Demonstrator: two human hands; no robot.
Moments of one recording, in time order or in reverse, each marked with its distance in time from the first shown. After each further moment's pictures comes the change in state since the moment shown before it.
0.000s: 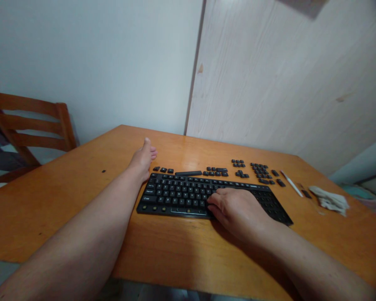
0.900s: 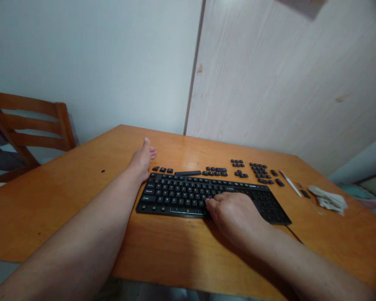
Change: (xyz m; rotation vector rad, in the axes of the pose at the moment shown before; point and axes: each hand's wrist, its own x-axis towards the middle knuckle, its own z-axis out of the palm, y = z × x) left_hand 0.002 -0.002 0.000 -0.017 0.002 0.007; right_hand 0.000 -0.008 0.007 -0.153 0.002 -0.037
